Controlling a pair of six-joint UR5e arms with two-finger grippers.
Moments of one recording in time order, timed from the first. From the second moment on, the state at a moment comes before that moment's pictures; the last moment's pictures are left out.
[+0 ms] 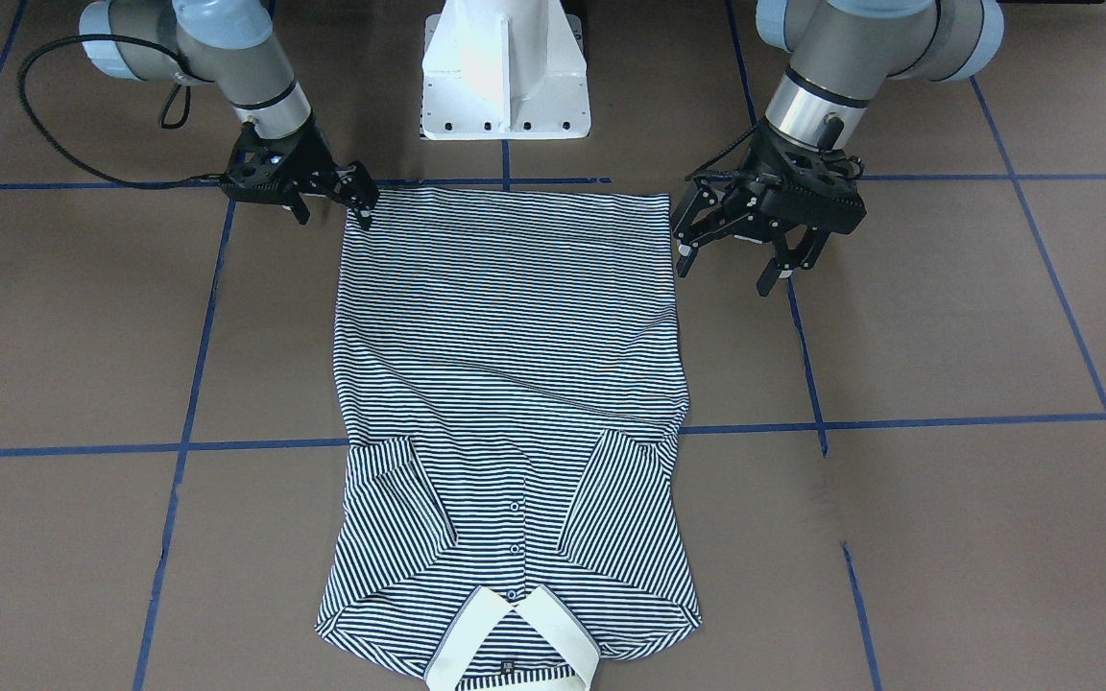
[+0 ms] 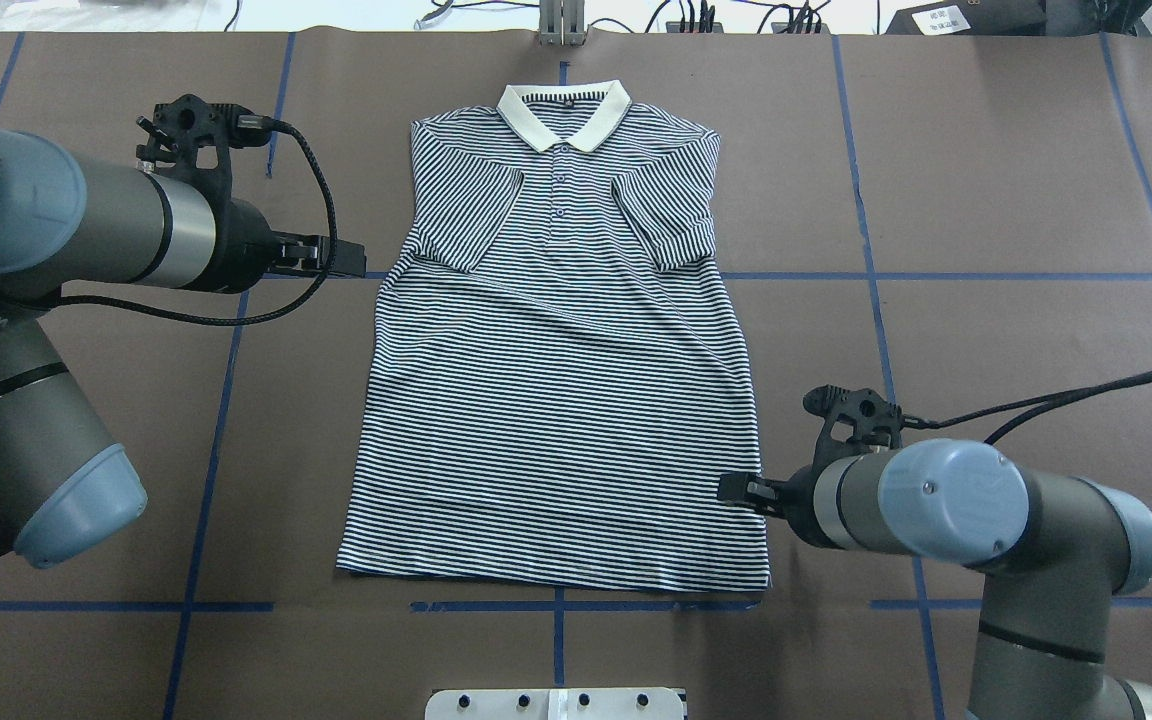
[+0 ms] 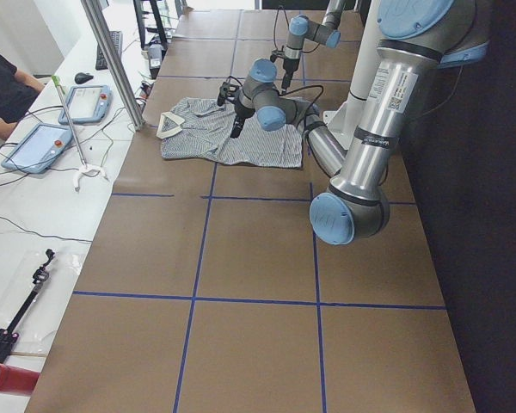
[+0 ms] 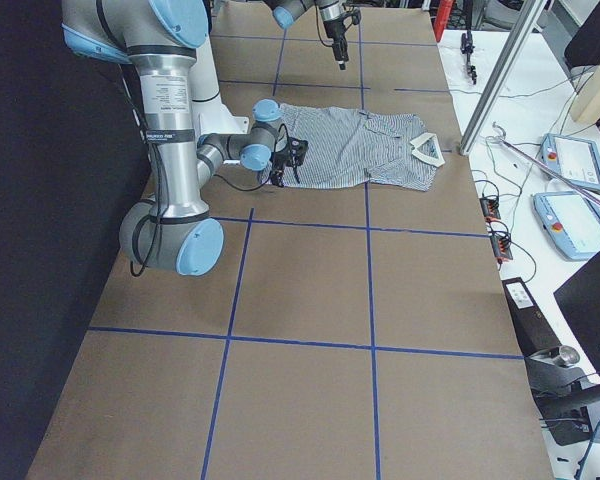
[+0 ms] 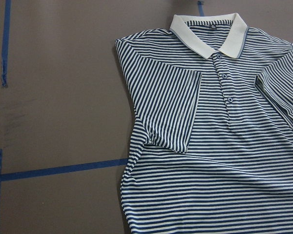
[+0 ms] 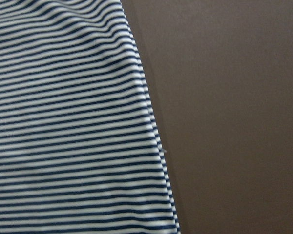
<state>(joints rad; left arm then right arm) -0.73 -1.92 -1.99 -1.89 -1.83 -1.05 0.28 -1.45 2.02 -1.24 1.65 1.65</state>
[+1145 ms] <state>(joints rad) -0.72 -1.93 -1.99 -1.89 -1.83 -1.06 0.19 -1.46 2.00 -1.25 1.62 1.68</state>
